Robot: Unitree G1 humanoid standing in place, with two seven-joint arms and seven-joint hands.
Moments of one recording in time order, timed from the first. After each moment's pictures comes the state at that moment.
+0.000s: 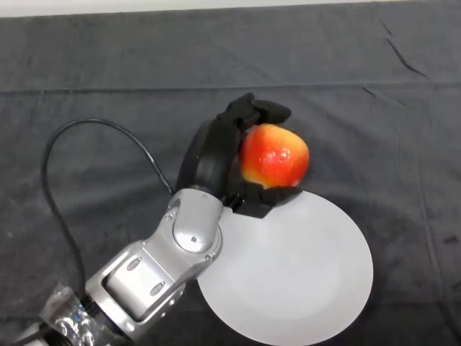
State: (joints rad) left arm -0.53 0.33 -0.71 -0.02 -0.17 0.37 0.53; right arm -0.72 -0.56 -0.89 1.19 0.84 0.35 0.40
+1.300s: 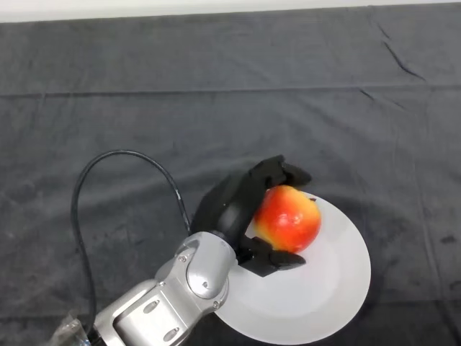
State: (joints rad) left arm -0.46 0.35 -0.78 -0.06 -0.01 0.46 0.36; right arm -0.72 -0.56 -0.89 1.19 0.84 0.35 0.40
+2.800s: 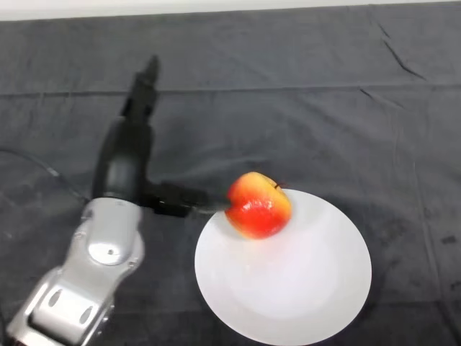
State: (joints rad) left arm -0.28 0.39 -0.24 -0.11 -0.03 0.20 0.43; right arm -0.72 -0.56 -0.89 1.19 0.84 0.35 0.40
